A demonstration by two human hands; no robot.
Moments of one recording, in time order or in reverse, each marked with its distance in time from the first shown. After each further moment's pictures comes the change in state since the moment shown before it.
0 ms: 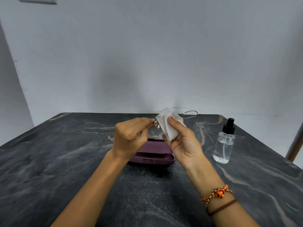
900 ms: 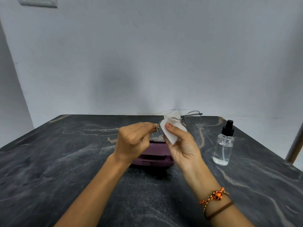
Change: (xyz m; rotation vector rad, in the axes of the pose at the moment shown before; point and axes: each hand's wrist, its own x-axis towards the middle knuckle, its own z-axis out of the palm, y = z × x) left_hand -0.001 0.004 0.003 0.001 -0.074 0.024; right_hand 0.001 0.002 0.000 0.188 -0.030 -0.040
